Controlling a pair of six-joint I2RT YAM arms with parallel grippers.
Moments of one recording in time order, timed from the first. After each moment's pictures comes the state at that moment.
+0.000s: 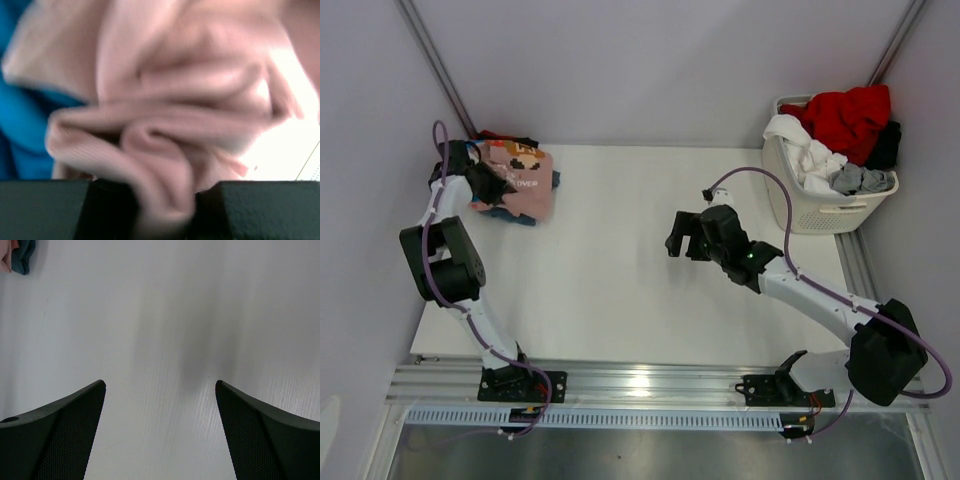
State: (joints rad) left arm 0.32 1.92 1.54 -0.52 0.30 -0.58; right arm 0.69 1.32 0.92 -0.20 0.17 0.60
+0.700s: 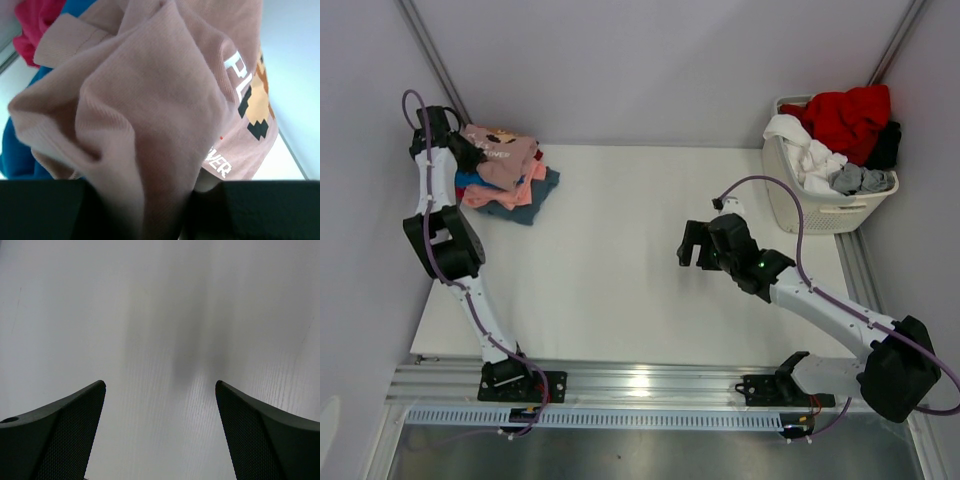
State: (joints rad) left arm 0.36 2.20 2.12 -0.73 0.11 -0.61; right arm 0.69 1.22 0.87 -0.30 0.21 0.59
